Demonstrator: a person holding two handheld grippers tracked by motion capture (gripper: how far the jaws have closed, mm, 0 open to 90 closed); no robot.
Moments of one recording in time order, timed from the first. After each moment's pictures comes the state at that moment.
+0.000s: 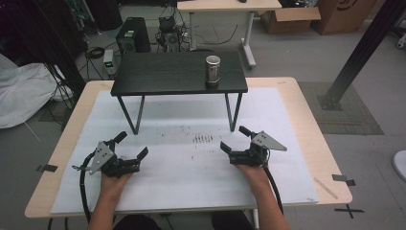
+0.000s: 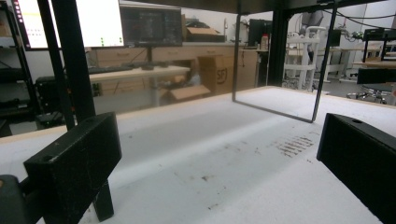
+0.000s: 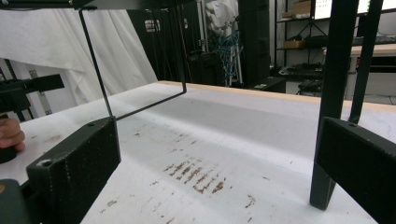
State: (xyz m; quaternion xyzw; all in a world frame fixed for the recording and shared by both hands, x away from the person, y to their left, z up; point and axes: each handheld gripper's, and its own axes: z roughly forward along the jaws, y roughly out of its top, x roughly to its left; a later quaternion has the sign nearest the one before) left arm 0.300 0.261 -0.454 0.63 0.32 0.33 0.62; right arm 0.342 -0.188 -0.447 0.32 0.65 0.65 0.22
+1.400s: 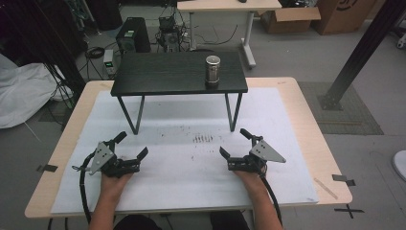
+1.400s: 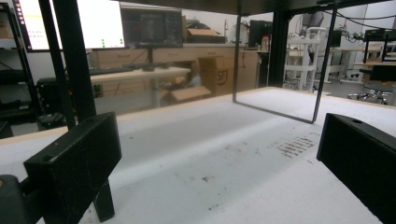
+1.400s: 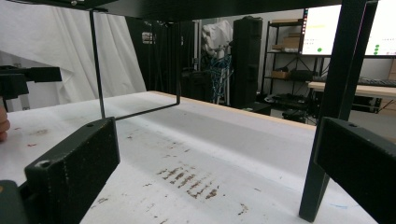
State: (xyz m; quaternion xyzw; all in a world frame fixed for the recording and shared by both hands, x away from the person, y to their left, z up) left arm 0.299 0.261 -0.454 0.63 0.32 0.33 0.62; right arm 0.324 -0.184 -0.455 0.27 0.64 0.66 0.29
